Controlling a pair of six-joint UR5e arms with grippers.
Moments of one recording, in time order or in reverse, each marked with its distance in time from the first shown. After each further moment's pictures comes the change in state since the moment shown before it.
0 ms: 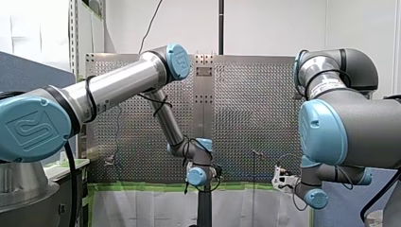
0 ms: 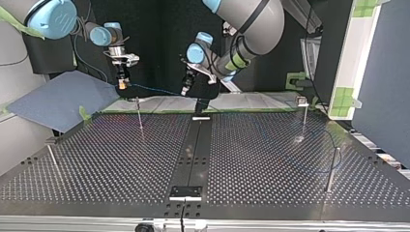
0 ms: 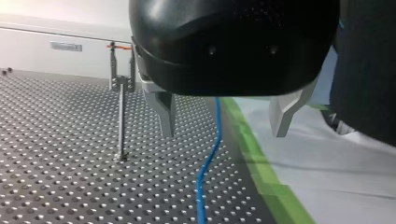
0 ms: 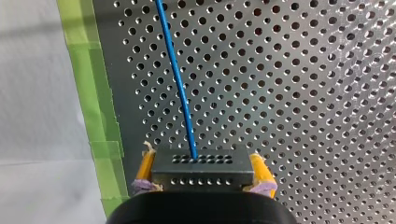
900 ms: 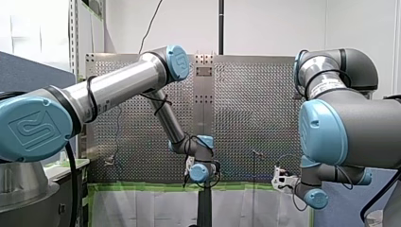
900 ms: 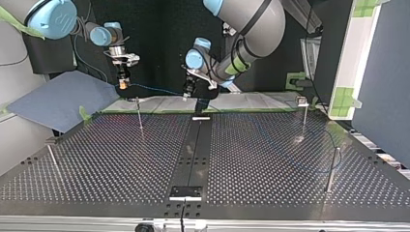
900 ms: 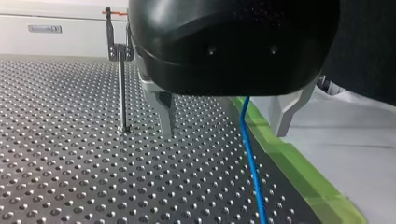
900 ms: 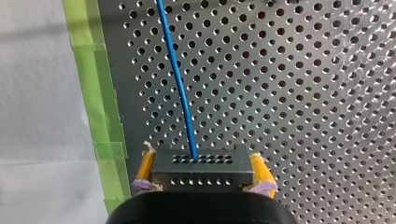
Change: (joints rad) left arm 0.015 -0.007 0.060 -0.041 -0.065 0.114; right arm 0.001 0.000 0.000 0.010 -0.005 -0.010
